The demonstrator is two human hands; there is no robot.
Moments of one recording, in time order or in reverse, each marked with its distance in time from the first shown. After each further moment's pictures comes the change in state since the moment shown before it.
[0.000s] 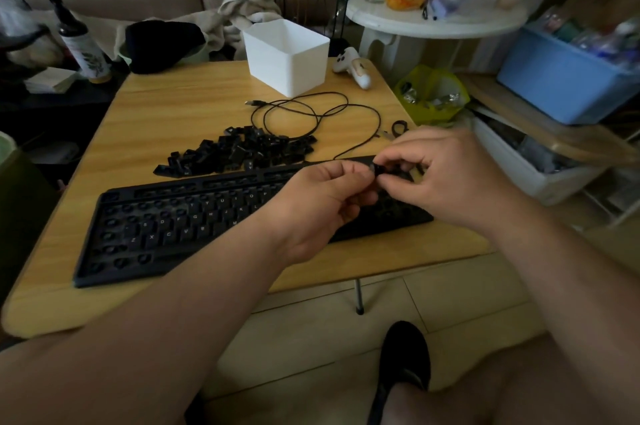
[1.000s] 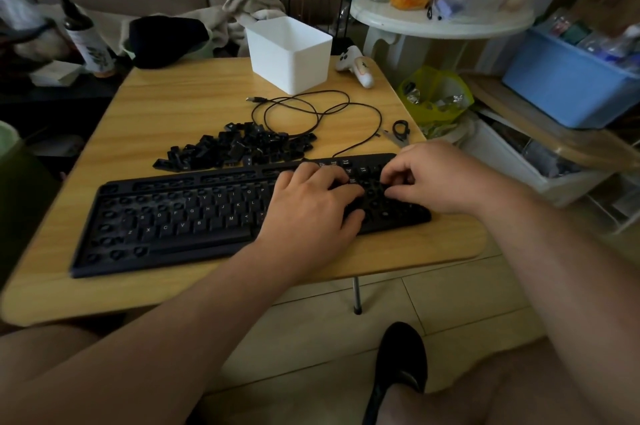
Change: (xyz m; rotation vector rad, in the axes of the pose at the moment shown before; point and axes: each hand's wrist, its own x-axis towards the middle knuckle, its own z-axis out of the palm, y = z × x) left_hand 0.006 -0.036 -0.017 1.723 0.332 0.598; right_hand 0.015 0.032 0.006 -0.210 -0.505 0.227
